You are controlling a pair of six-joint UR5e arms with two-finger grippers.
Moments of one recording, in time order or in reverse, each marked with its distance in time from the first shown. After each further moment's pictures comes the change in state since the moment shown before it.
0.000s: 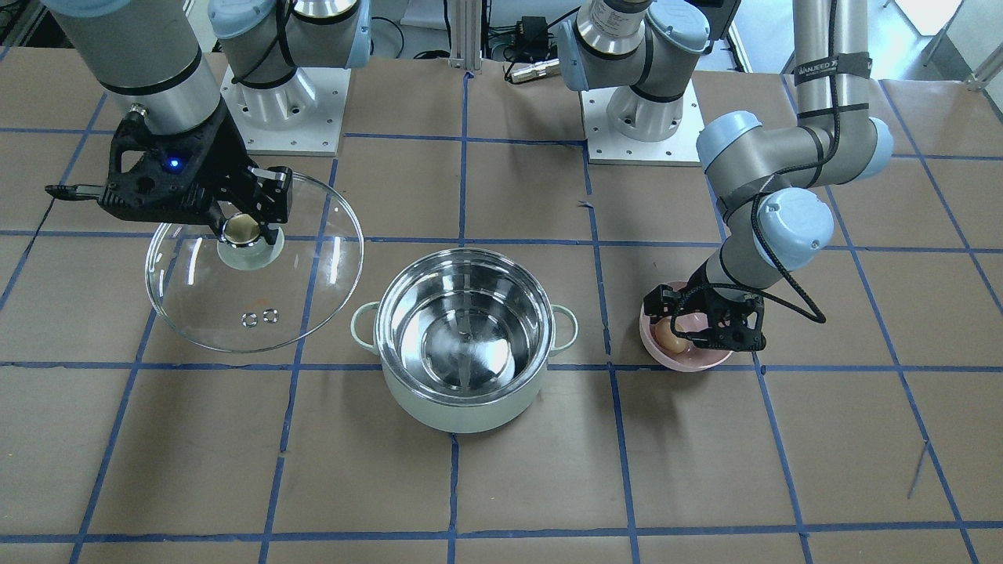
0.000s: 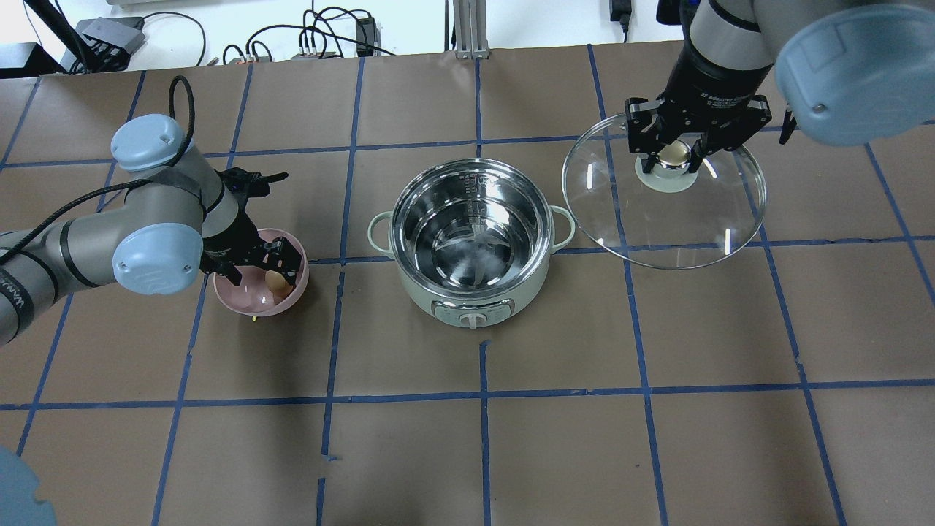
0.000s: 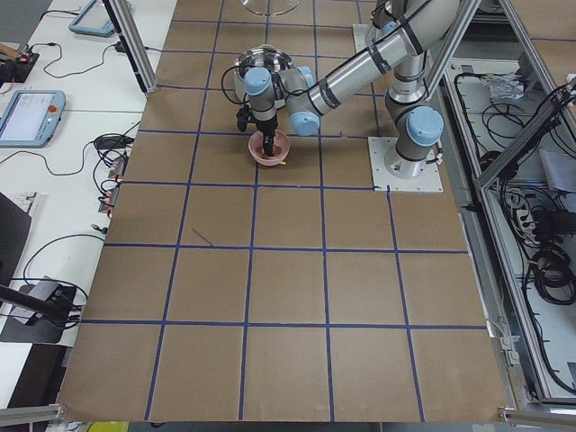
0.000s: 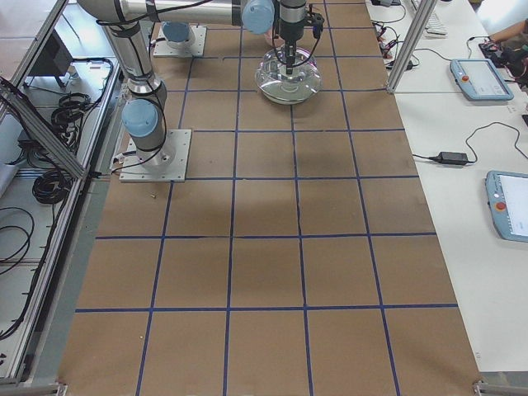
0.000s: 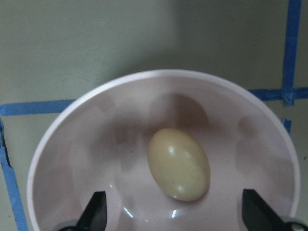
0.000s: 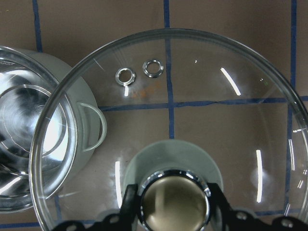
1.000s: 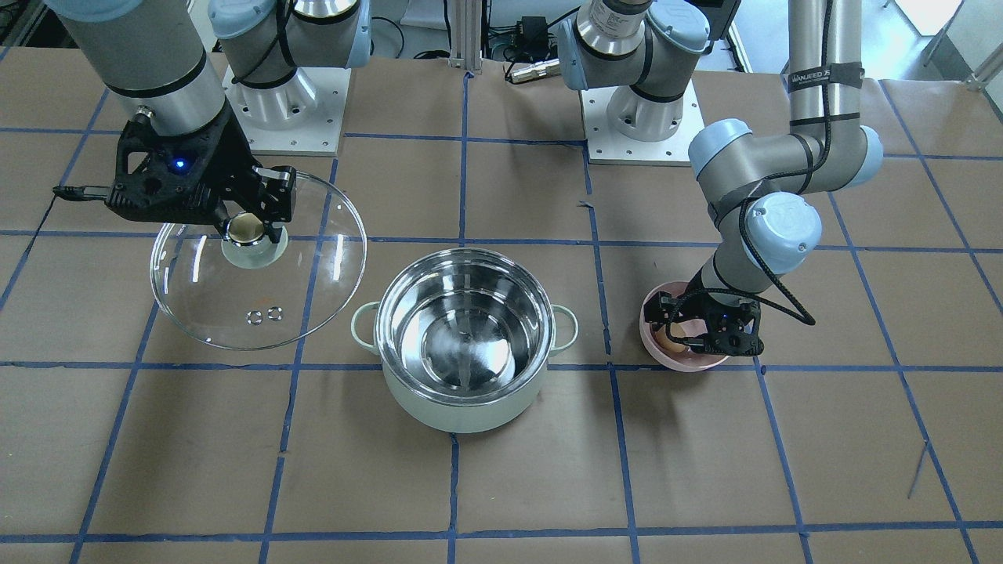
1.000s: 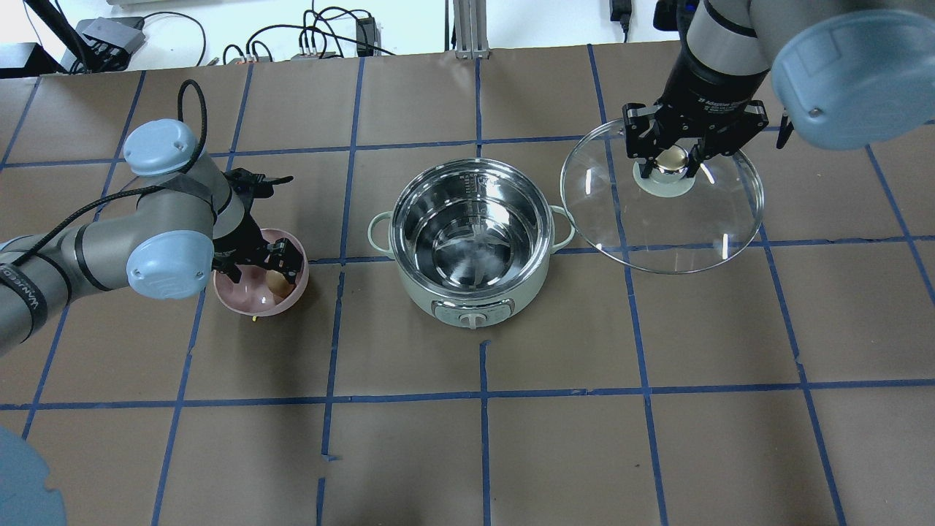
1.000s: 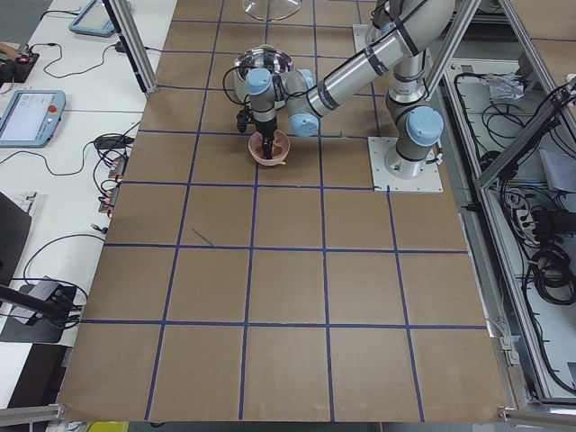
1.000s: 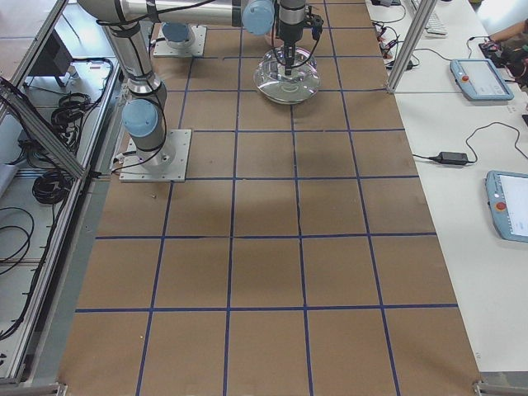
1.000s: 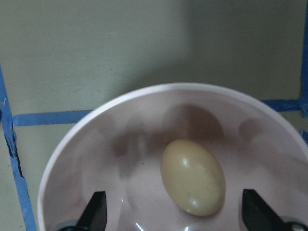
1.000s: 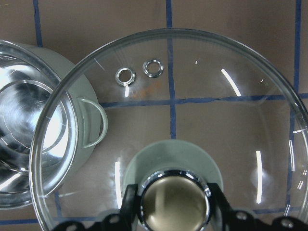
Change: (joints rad) left arm -0.013 -0.026 -0.011 0.068 0.033 -0.006; right arm 0.003 -0.002 0.006 0.005 0.001 -0.001
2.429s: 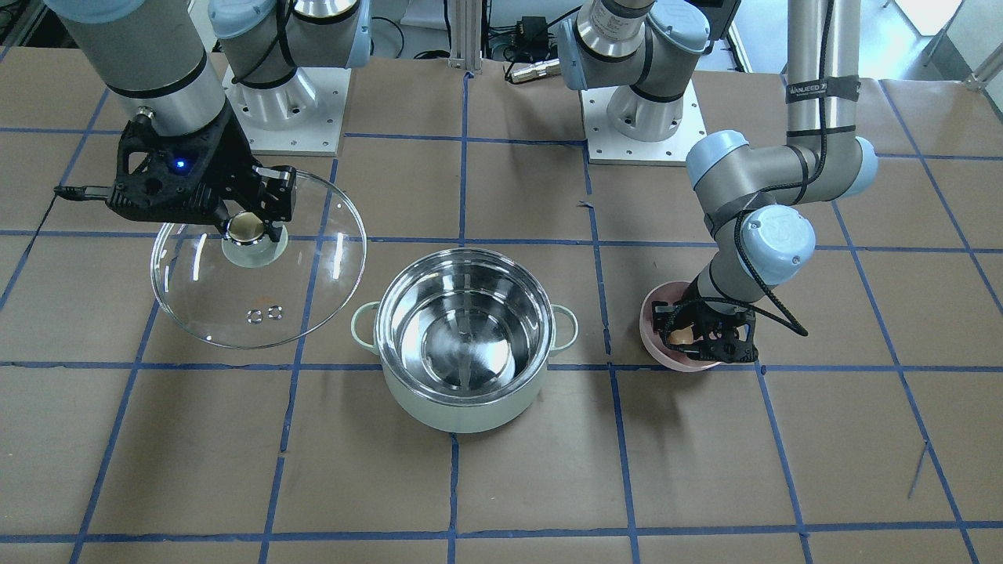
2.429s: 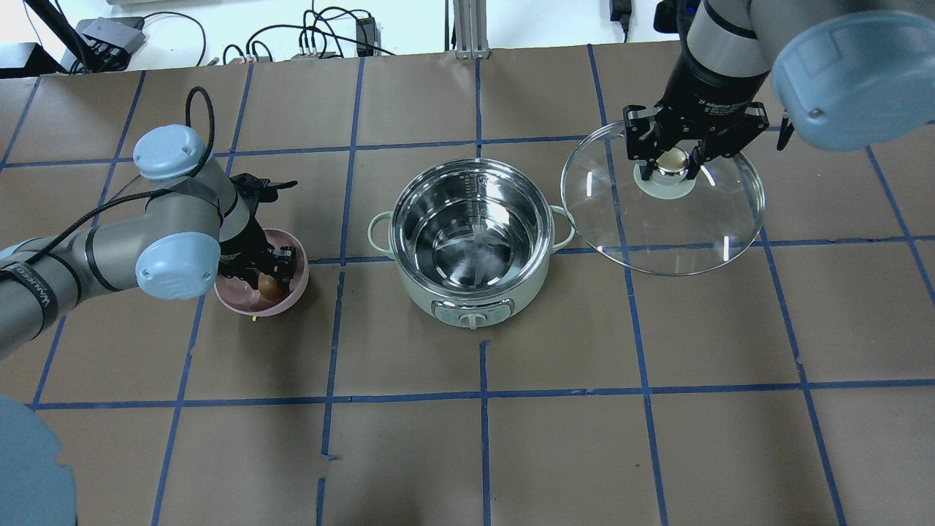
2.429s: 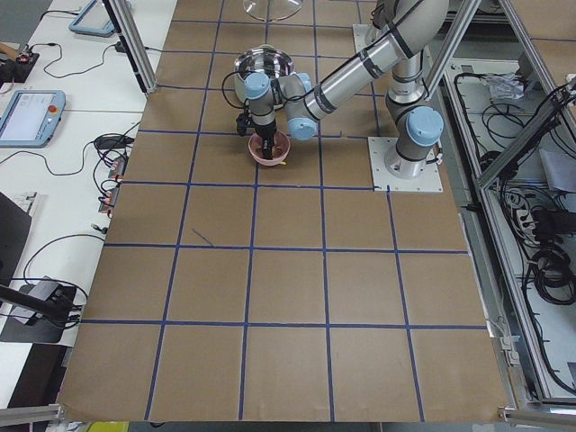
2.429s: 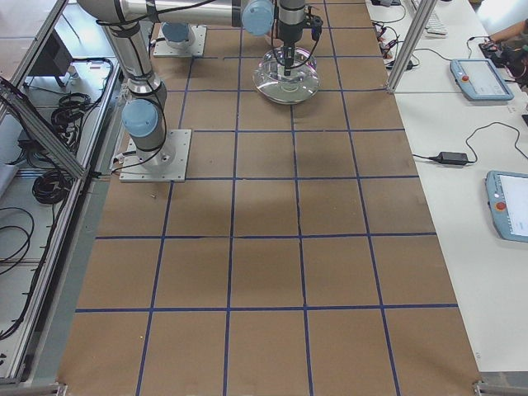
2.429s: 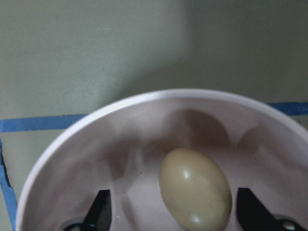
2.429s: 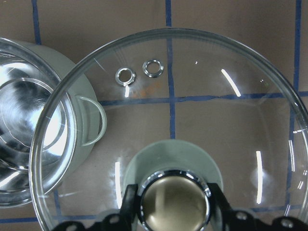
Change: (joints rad) left arm -0.001 -0.027 0.000 0.016 0.000 0.001; right arm 0.000 -0.001 0.002 0.004 -0.001 0.000
